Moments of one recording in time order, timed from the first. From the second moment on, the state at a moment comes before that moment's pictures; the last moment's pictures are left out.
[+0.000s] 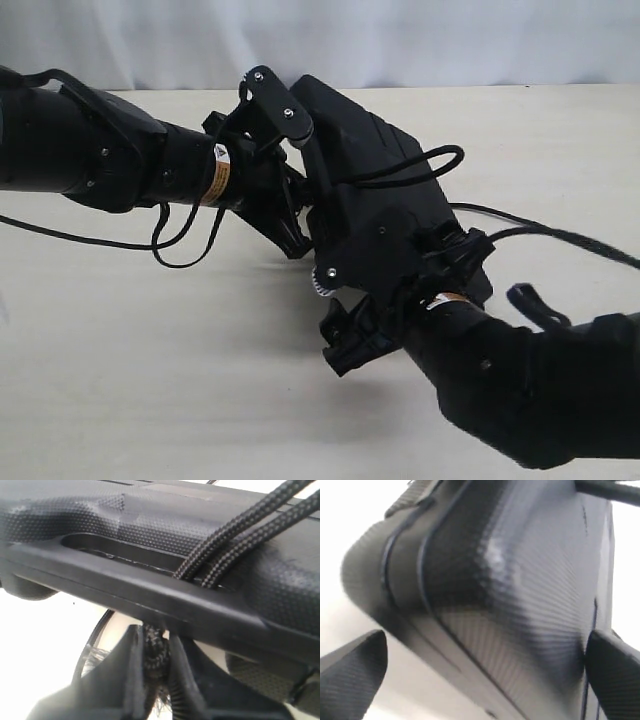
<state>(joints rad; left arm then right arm) -0.46 1.80 -1.00 1.70 -0.13 -1.30 0.98 1.67 -0.59 1.33 -0.62 -1.23</state>
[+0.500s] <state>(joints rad) -0.46 1.80 -1.00 1.70 -0.13 -1.30 0.98 1.24 -0.59 1.73 -0.34 -1.63</state>
